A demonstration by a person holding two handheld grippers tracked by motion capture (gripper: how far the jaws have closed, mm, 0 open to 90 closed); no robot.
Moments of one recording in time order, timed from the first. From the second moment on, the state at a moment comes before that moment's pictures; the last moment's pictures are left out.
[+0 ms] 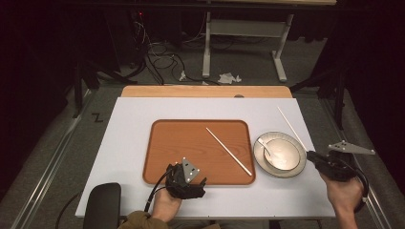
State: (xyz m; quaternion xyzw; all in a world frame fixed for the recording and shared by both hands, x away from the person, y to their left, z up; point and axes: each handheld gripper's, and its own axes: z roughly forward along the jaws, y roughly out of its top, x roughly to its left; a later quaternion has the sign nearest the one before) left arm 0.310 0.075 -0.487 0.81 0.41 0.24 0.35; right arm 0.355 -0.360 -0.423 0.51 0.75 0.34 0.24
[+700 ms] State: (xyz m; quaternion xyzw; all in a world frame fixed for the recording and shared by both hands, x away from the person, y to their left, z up) left arm 0.320 0.061 -0.485 0.82 0.38 0.23 0.36; right arm 0.316 -0.267 -0.423 0.42 0.82 0.33 0.21
